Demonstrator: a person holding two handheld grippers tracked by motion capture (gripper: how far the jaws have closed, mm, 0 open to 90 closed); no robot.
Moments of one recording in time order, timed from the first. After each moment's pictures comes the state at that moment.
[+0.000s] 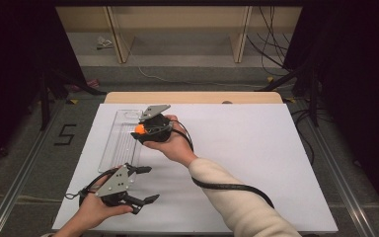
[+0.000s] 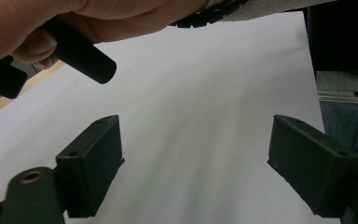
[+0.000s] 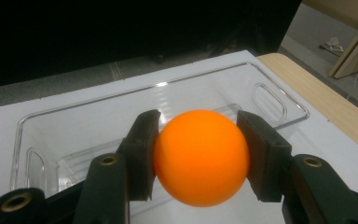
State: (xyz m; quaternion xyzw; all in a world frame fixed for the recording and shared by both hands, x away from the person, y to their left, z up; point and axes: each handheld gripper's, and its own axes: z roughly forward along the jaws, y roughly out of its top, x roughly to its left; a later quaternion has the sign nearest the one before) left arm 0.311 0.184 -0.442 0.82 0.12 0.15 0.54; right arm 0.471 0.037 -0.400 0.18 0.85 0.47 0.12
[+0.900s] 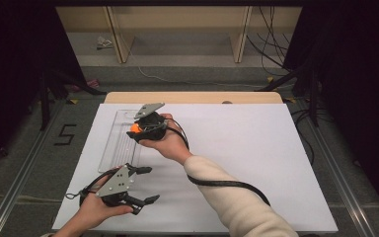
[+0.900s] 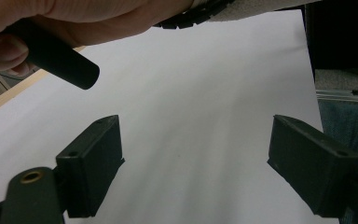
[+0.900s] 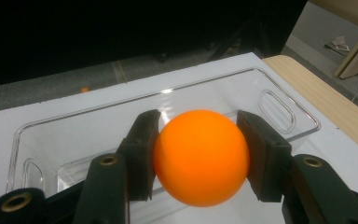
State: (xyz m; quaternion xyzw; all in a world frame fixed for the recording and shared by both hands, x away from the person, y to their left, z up) left arm 0.311 0.183 -0.442 0.82 0.12 0.15 0.53; right arm 0.476 0.050 -0.400 0.17 0.86 0.47 0.11
